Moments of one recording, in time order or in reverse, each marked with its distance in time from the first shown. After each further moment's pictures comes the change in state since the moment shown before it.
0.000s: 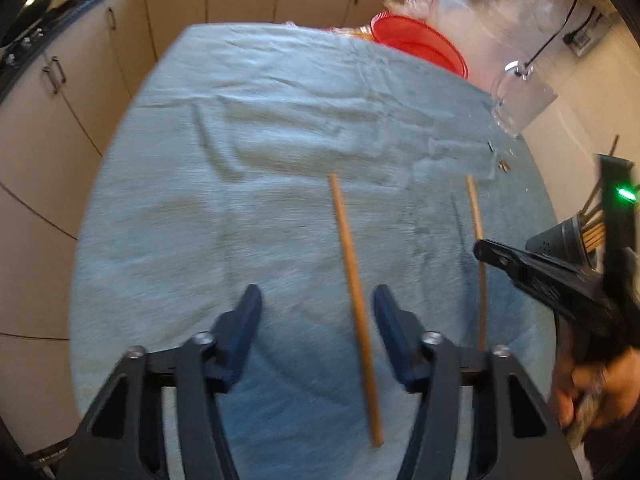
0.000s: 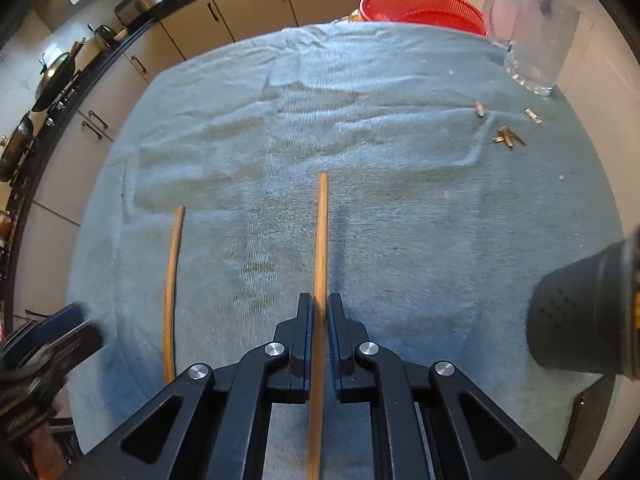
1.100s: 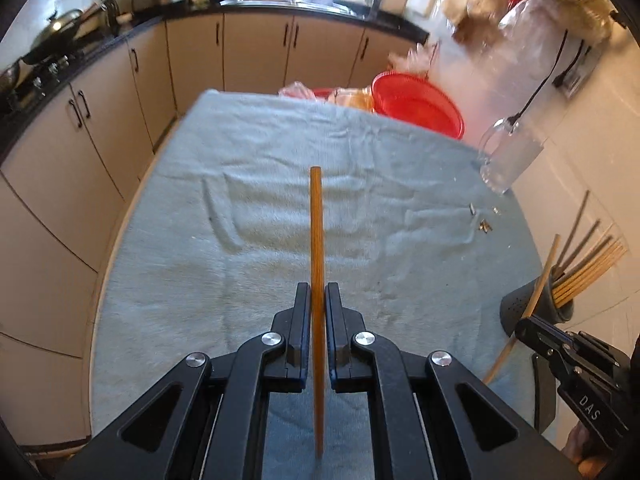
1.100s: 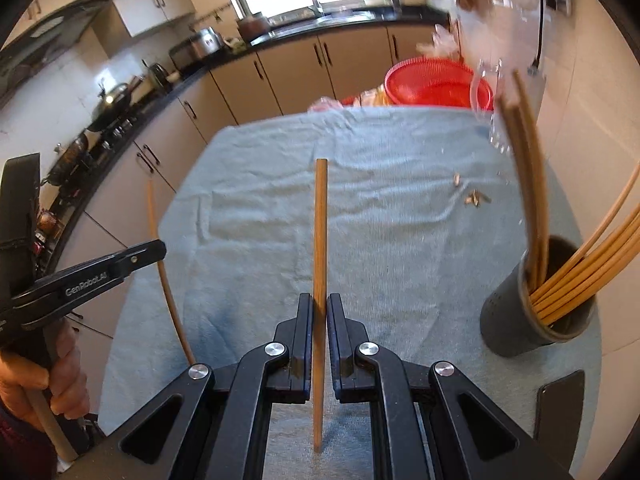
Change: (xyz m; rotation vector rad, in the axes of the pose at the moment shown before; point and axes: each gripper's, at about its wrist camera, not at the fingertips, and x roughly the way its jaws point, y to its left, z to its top) left arm -0.067 -0.026 0.010 -0.034 -0.226 0.045; right arm -0.111 -0.001 -0.036 -0.077 -0.245 0.104
